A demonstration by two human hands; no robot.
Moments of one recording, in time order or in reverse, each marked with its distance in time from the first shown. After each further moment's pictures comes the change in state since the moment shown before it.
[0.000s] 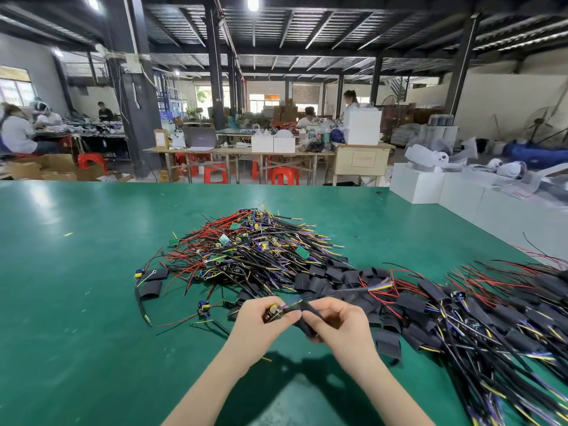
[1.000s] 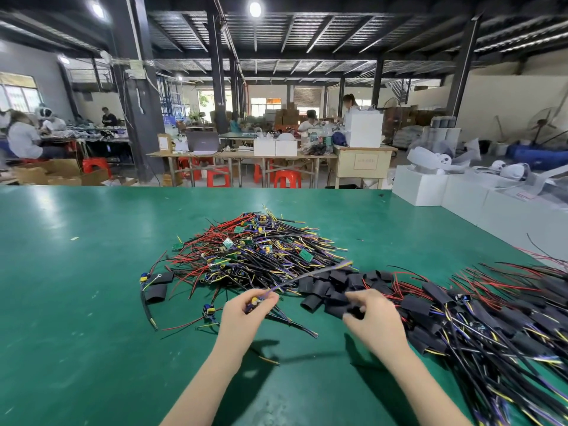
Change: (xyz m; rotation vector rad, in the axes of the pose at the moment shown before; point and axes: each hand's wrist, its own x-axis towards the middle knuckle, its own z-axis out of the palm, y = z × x) left_hand 0.010 -0.014 -0.018 -0.187 0.259 -0.178; right_hand 0.035 0.024 -0.047 -0.841 0.087 0.046
